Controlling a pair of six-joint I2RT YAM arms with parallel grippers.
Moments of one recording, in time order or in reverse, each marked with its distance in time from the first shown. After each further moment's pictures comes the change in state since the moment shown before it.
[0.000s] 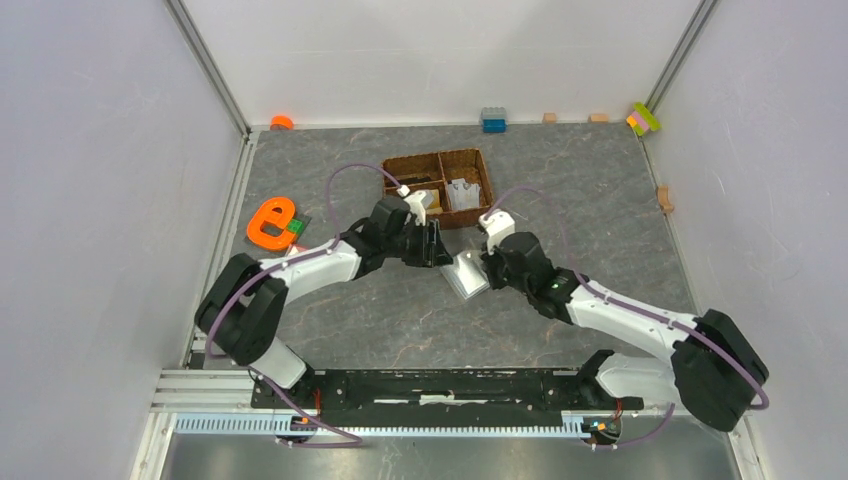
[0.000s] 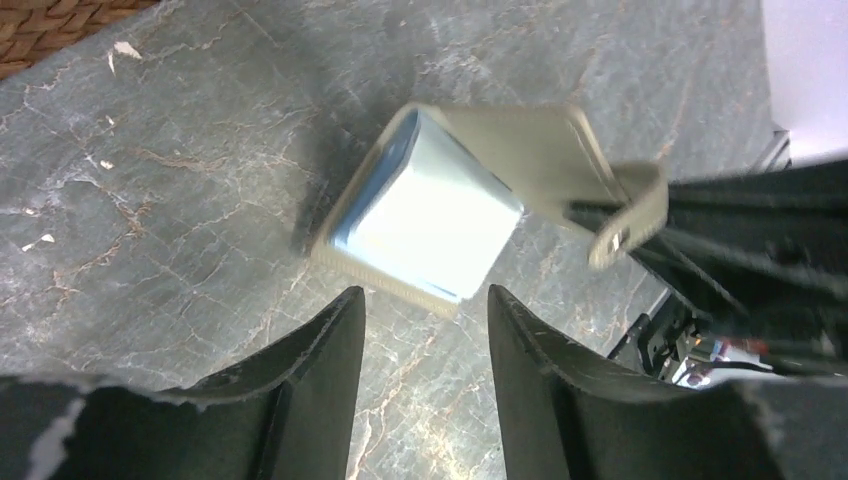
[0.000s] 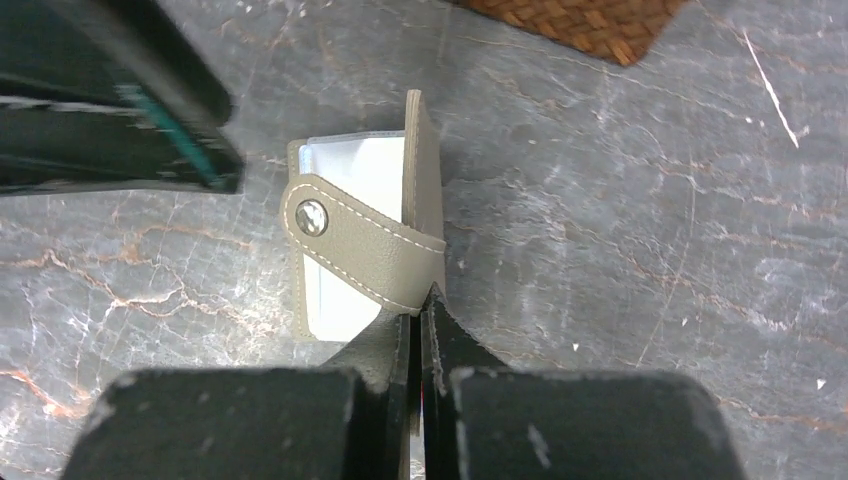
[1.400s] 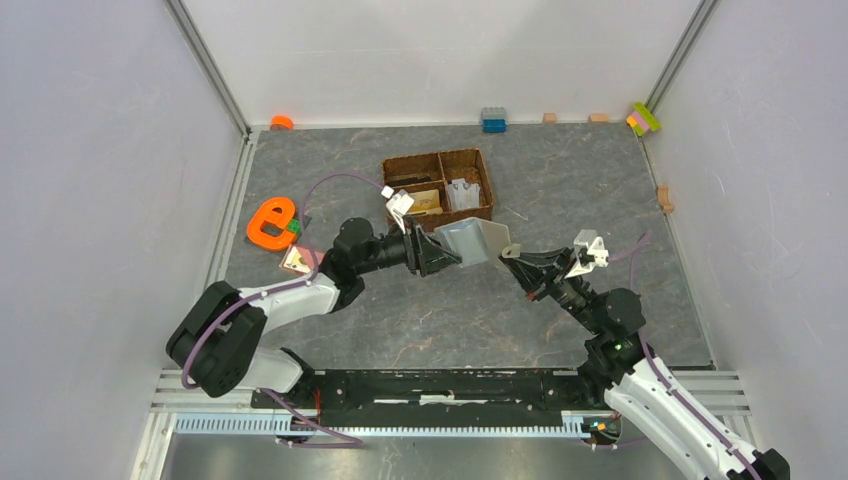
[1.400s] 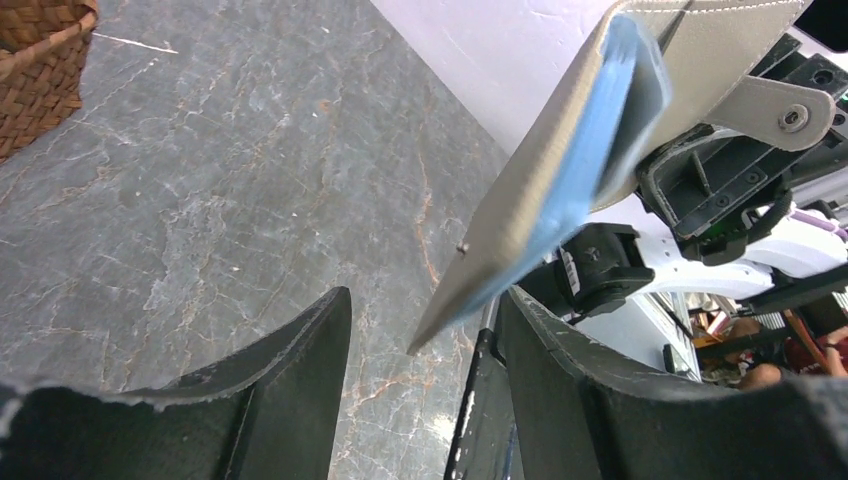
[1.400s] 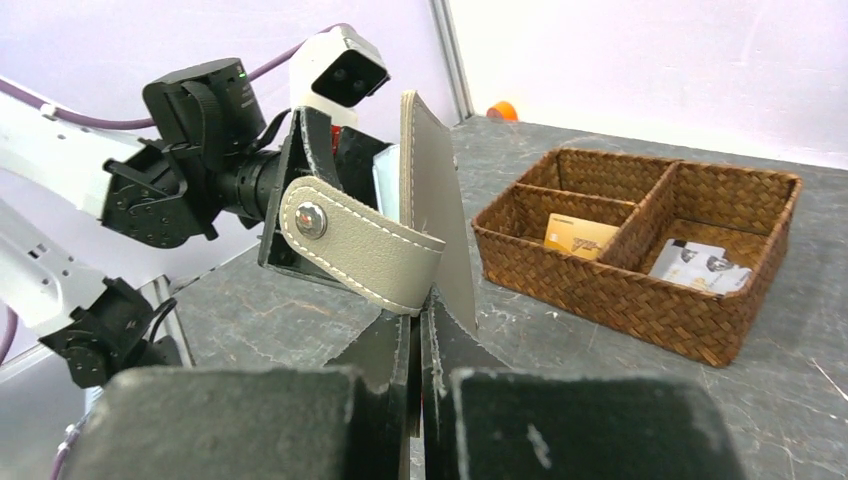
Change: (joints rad) left arm 0.010 -0.217 -0.324 0.748 0.264 -0.146; right arm -0.240 -0.783 -0.401 0.518 -0.459 0.242
